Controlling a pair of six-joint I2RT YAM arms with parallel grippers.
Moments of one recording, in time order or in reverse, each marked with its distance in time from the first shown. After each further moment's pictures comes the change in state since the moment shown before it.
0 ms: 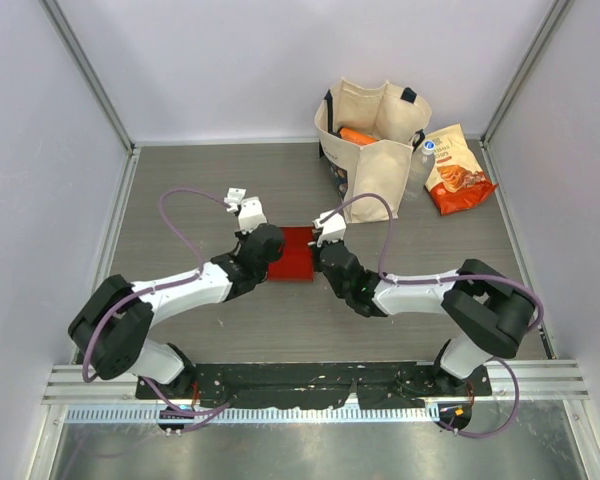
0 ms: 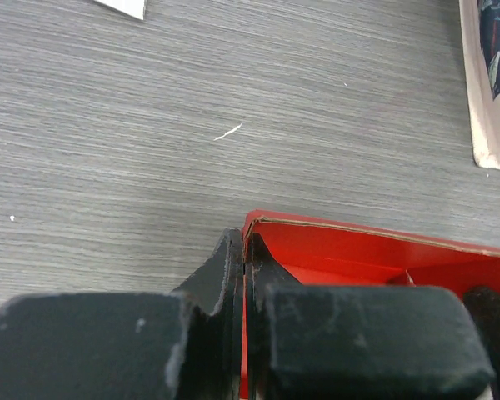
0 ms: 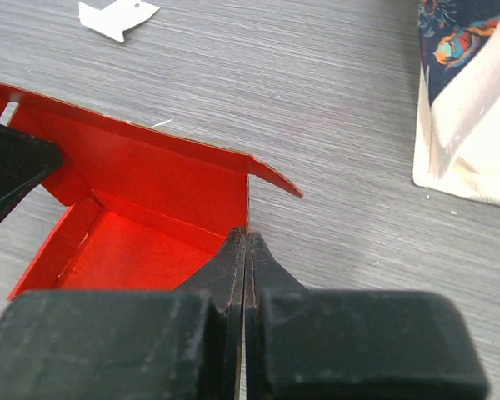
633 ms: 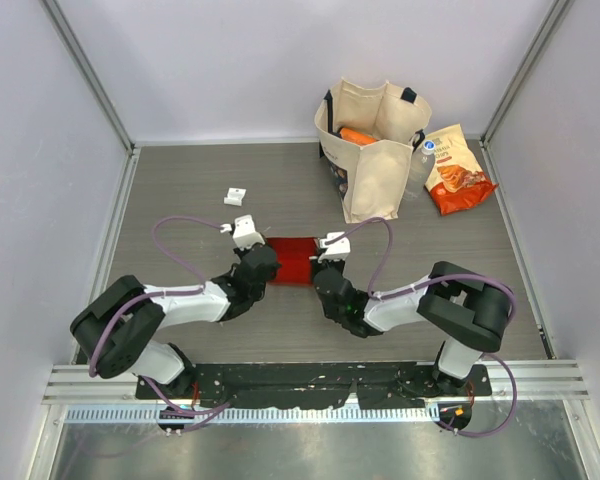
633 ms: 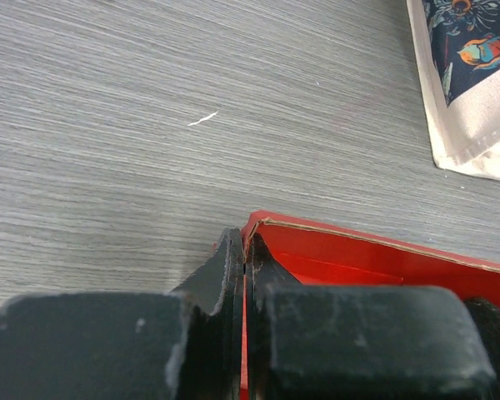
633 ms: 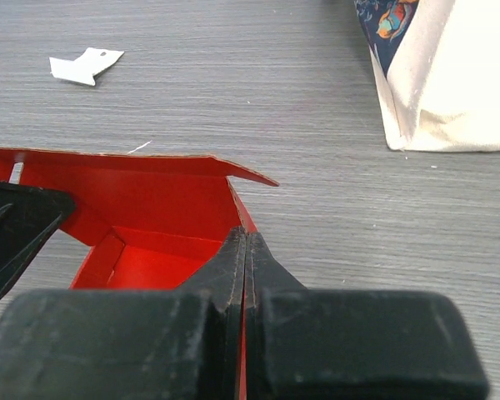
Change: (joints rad) left arm -0.032 0.018 -0.236 0.421 -0.032 -0.056; right arm 0.149 0.123 -0.074 0.288 0.386 0.076
